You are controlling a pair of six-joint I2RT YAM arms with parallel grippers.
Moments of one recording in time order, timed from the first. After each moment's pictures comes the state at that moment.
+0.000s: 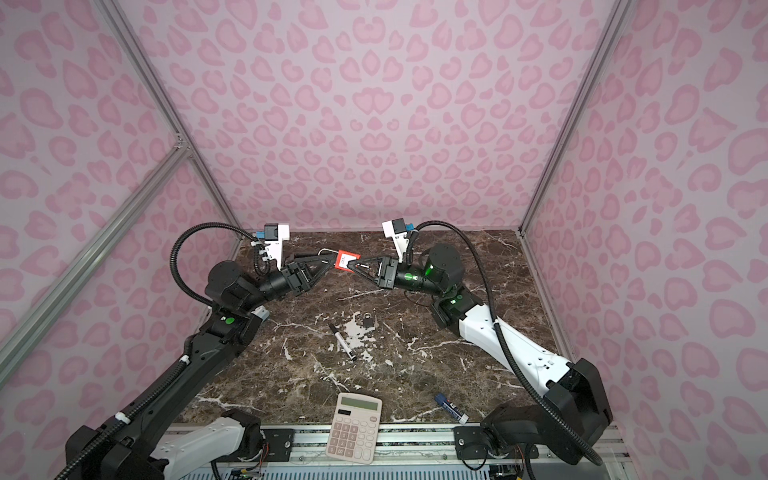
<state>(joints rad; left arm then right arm) -0.36 1.10 0.89 0.44 0.77 -0.77 0.62 1.35 1.07 0.46 -0.77 1.04</state>
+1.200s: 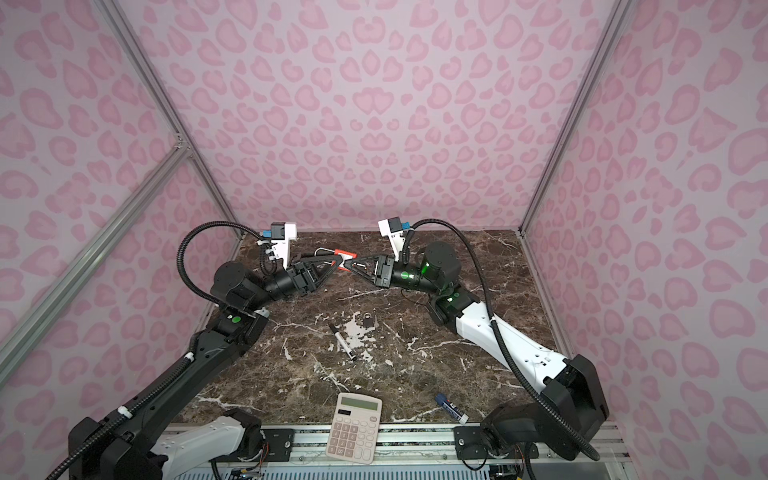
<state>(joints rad) -0.42 1.12 0.89 0.50 0.75 -0.80 0.64 1.37 1.10 0.44 -0.76 1.03</state>
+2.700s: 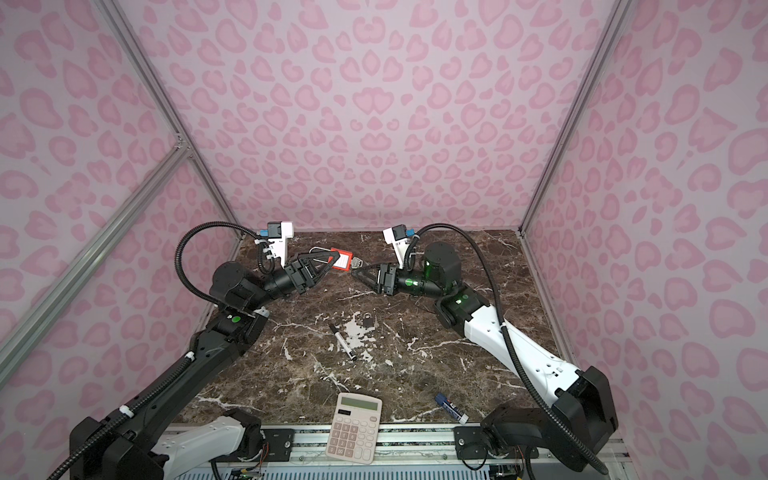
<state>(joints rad) -0.40 1.11 0.88 0.52 0.73 -0.85 0.60 1.30 1.09 0.12 -0.66 0.74</state>
